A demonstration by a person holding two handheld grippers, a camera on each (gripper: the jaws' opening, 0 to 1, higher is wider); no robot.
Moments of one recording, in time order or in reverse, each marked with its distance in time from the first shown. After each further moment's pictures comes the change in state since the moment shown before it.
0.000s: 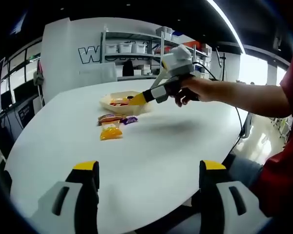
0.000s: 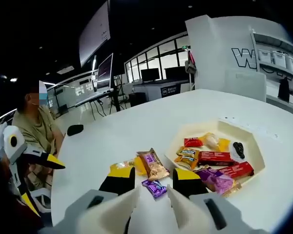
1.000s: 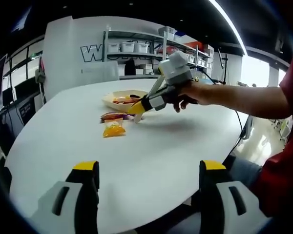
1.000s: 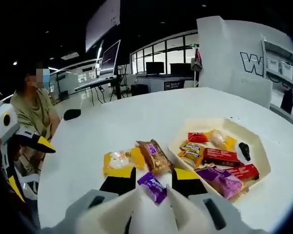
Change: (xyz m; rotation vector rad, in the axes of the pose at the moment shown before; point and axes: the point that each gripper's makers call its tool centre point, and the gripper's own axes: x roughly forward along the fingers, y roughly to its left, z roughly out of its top) left arm -0.002 0.007 -0.002 -0.017 0.000 0.009; right arm 0.012 -0.006 -0.016 -0.097 0.059 -0.022
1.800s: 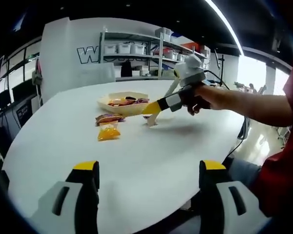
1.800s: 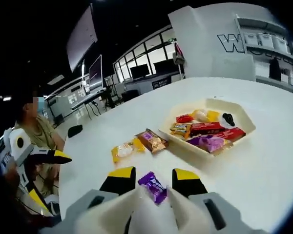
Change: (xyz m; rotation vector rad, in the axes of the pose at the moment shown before) left arm 0.007 -0.008 0.003 0.012 -0.016 -0.035; right arm -0.051 -0.001 -0.026 0.235 -0.019 -0.027
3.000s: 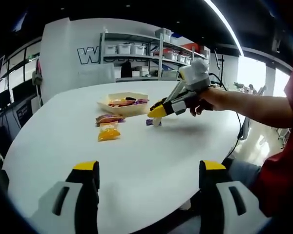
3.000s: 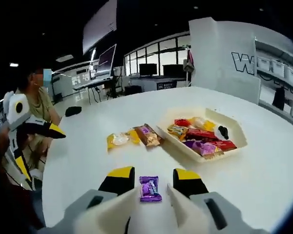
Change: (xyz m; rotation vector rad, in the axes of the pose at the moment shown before) left arm -0.002 -0.001 0.001 -0.003 -0.005 0.002; right arm -0.003 -0.008 -0.006 -0.164 0.014 -0.054
